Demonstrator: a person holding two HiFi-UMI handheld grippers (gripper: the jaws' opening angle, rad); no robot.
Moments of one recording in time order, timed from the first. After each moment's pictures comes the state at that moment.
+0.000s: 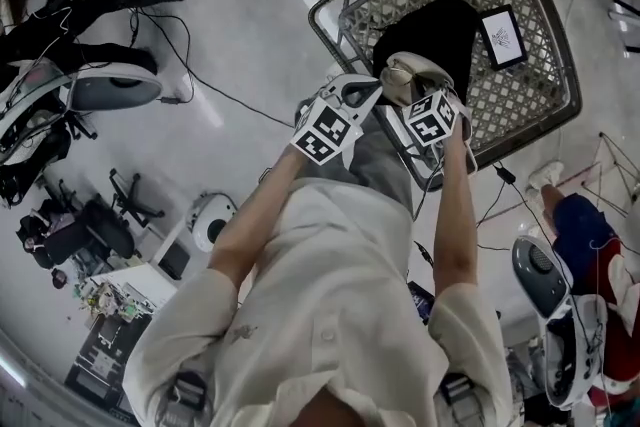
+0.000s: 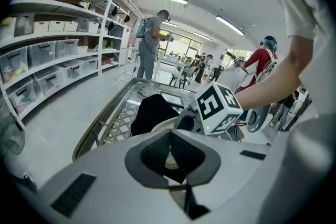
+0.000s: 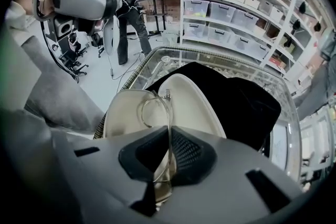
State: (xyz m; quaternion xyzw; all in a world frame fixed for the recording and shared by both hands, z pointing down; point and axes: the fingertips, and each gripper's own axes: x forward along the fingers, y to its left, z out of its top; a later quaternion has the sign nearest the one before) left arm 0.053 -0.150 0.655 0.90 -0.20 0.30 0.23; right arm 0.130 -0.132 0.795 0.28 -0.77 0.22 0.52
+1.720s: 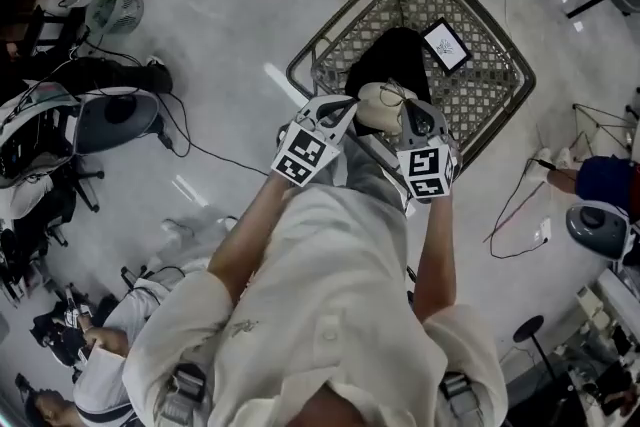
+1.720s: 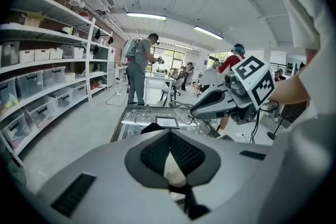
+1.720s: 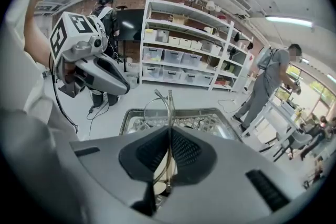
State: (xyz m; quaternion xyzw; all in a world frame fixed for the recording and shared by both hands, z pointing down) left arm 0.052 -0.178 0.552 0.95 -0.15 0.24 0.13; right arm 0.151 -0.150 0.573 0.55 -0.75 0.15 0.35
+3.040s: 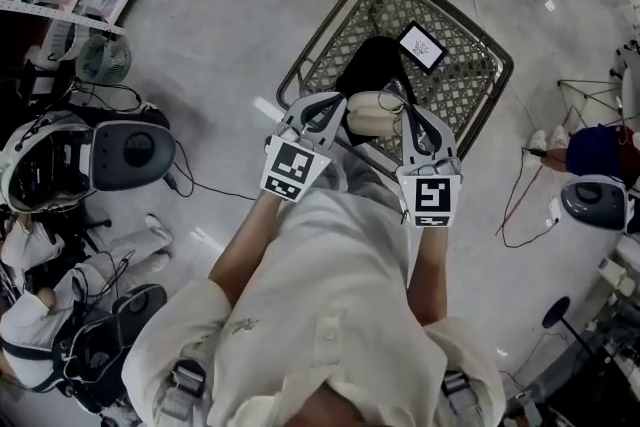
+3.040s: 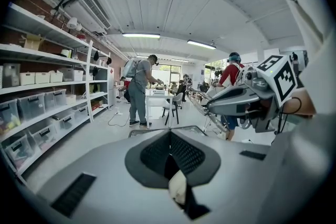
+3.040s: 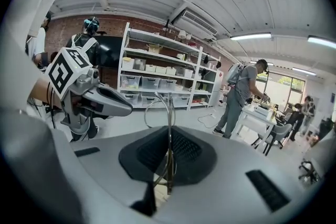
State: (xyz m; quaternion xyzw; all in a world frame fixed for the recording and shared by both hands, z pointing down) left arm 0.057 -0.201 0.449 0.97 -0.17 0.17 0.07; right arm 0.148 -0.142 0.423 0.67 -0.70 0.08 0.21
